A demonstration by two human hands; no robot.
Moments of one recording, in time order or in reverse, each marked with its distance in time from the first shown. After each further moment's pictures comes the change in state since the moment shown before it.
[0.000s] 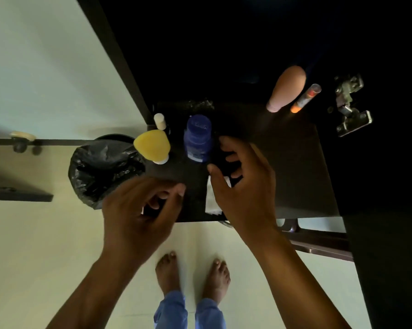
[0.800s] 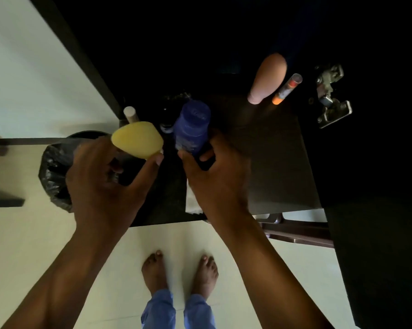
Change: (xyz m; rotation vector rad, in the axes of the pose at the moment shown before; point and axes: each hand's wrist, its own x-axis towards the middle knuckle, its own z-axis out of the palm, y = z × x) left_hand 0.033 -0.013 0.022 0.107 0.098 -0.150; right_hand 0.015 -0.006 0.009 -0.031 0.057 0.068
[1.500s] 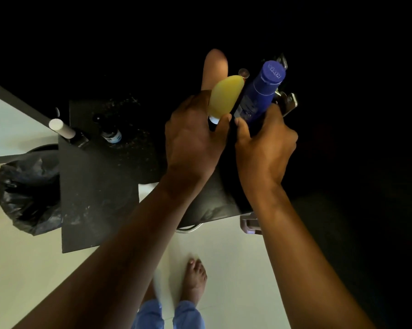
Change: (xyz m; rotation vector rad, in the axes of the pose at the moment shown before) left_hand 0.036 0.119 0.164 -0.236 -0.137 0.153; right_hand 0.060 0.067 -0.090 -0.309 0.372 0.234
